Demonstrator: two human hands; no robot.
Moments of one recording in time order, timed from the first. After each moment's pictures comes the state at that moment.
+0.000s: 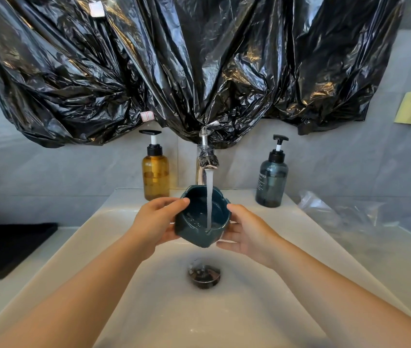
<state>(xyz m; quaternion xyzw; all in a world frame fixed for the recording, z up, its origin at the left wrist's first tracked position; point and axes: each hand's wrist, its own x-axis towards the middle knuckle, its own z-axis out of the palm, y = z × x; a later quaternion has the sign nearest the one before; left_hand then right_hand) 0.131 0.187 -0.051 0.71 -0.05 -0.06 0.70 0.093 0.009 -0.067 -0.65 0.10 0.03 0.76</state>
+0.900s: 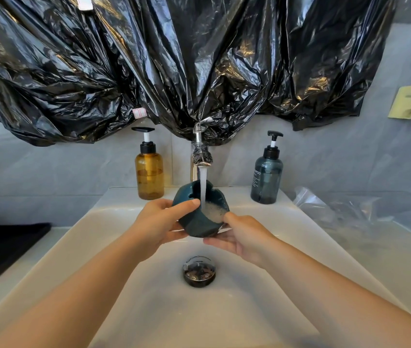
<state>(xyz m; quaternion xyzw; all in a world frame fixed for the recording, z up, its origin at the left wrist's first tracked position) 0.132 0.177 -0.056 0.72 -0.08 -0.11 0.68 0.096 0.009 -0.073 -0.61 0.13 0.04 0.78</state>
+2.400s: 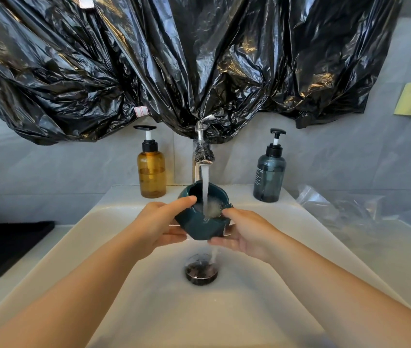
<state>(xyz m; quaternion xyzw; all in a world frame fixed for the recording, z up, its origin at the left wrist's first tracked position) 0.131 0.180 -0.052 0.73 -0.05 -0.13 0.67 0.094 0.006 -0.068 -0.63 0.12 0.06 0.77</state>
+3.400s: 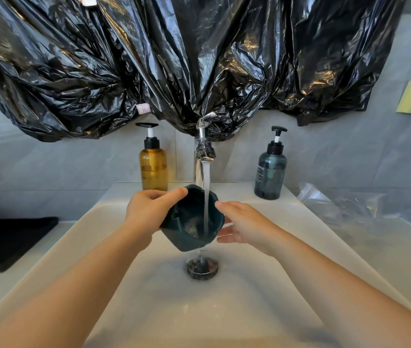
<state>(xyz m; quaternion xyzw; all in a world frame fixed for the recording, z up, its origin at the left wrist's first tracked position) 0.127 0.185 -0.048 0.75 -0.01 0.03 0.66 0.095 0.004 -0.065 -0.78 0.06 0.05 0.62</state>
